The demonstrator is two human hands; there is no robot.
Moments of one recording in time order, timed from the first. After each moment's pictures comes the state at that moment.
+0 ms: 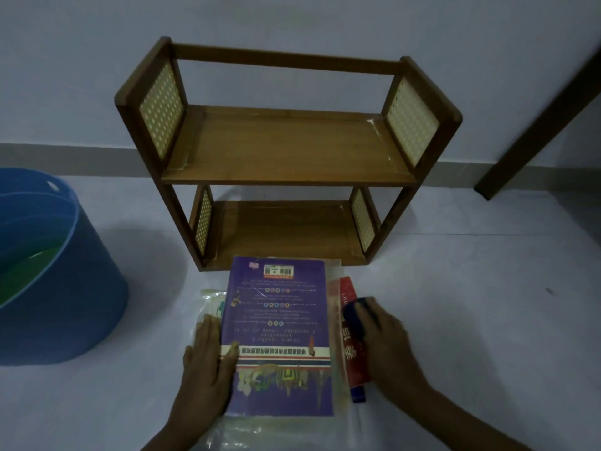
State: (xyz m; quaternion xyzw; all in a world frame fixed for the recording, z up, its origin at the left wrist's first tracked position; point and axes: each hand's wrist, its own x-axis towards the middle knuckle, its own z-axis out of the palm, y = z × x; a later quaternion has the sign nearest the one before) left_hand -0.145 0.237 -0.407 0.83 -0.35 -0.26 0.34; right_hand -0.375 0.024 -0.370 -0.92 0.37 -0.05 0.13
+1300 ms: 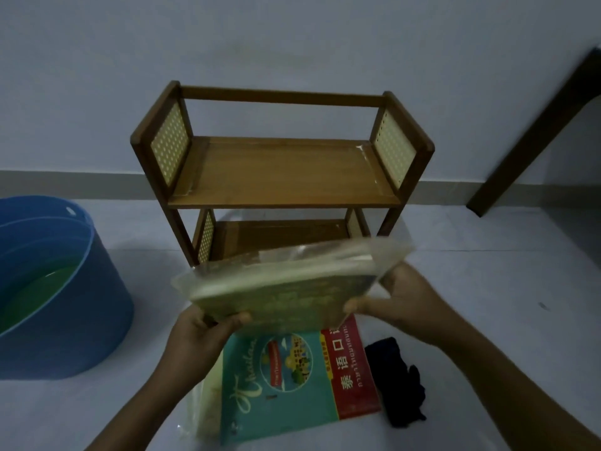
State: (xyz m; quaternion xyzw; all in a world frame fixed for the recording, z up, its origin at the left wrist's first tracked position) left_hand -0.134 0.196 -0.252 0.70 -0.33 -0.26 0.58; right_hand -0.341 -0.006 -0.180 -0.78 0.22 -0.13 0.57
